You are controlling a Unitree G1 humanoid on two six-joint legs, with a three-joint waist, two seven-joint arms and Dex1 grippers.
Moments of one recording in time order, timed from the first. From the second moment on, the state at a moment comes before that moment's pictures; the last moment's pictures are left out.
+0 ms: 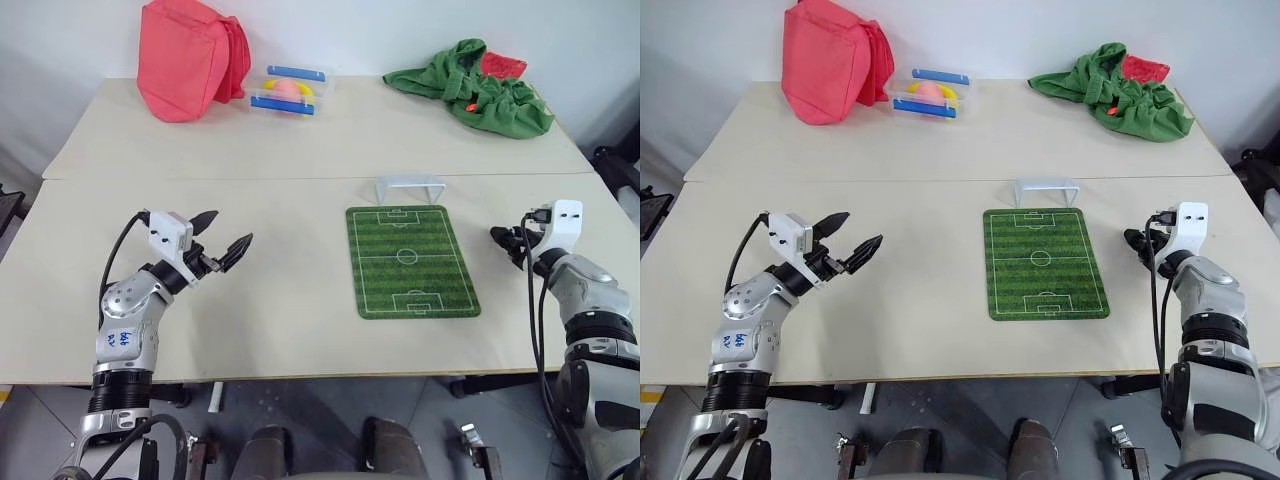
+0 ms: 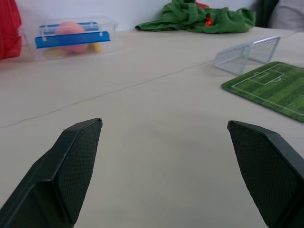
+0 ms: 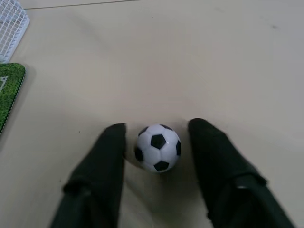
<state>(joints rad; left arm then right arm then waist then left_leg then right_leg) -0.39 0.44 0.22 0.21 -0.34 0.05 -0.68 -0.75 -0.65 -0.31 0.94 0.27 0.22 0.56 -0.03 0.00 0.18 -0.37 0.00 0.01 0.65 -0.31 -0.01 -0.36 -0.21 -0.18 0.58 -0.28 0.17</state>
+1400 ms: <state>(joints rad) -0.33 0.50 -0.01 0.20 -0.42 -0.11 -1.33 -0.62 -0.78 0.20 0.53 0.18 -0.09 1.52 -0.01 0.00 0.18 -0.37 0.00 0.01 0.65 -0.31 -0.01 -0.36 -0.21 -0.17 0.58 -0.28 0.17</state>
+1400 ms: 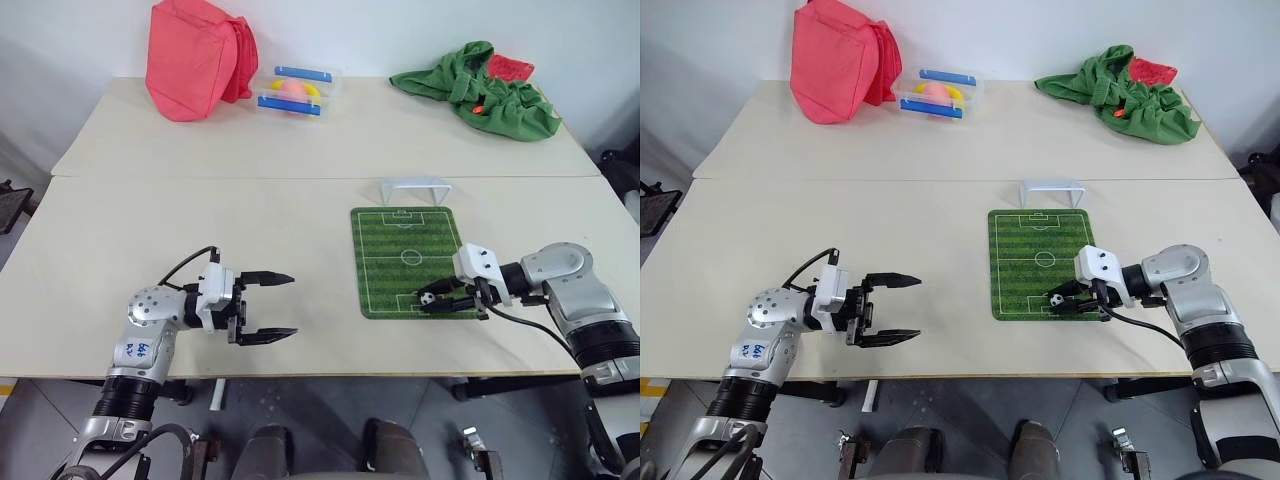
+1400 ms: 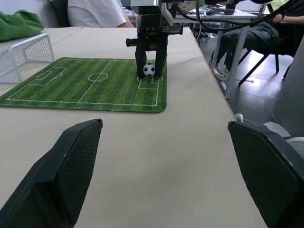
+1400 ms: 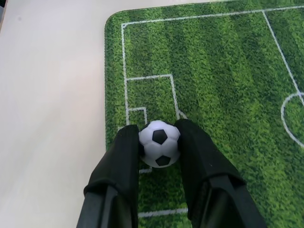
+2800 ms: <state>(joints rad) -0.33 0.48 -0.03 0.25 -0.41 -0.14 -1.34 -0.45 -0.84 0.10 0.12 0.27 0.12 1.48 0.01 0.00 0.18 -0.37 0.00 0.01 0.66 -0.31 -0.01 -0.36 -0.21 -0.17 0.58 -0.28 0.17</state>
